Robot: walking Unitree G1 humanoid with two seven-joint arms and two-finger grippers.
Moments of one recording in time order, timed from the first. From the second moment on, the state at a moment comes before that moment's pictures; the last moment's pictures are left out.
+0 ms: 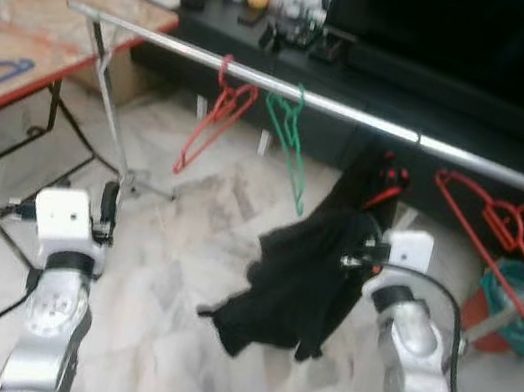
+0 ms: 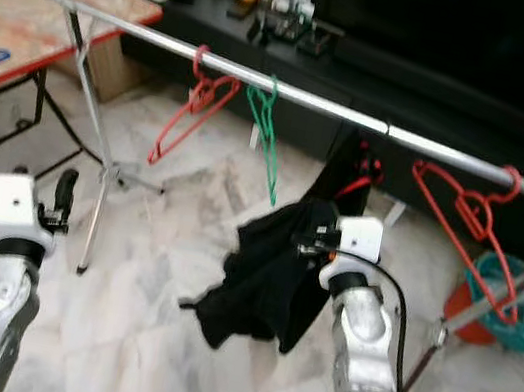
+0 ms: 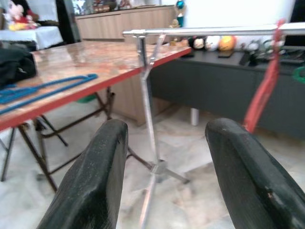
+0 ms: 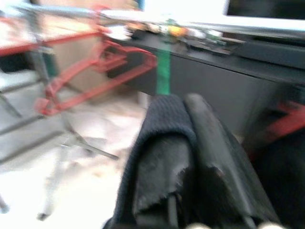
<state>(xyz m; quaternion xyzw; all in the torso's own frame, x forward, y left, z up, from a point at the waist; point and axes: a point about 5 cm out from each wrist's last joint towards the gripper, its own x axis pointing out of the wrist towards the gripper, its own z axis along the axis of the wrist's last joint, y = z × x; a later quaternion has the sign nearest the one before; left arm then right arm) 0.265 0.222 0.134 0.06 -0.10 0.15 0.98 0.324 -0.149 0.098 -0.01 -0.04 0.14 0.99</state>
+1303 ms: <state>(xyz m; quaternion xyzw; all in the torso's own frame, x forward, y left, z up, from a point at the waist) 0.274 0.201 0.130 0.01 -0.07 0.03 1.00 0.322 -0.160 0.091 -0.02 0.00 0.13 0.99</state>
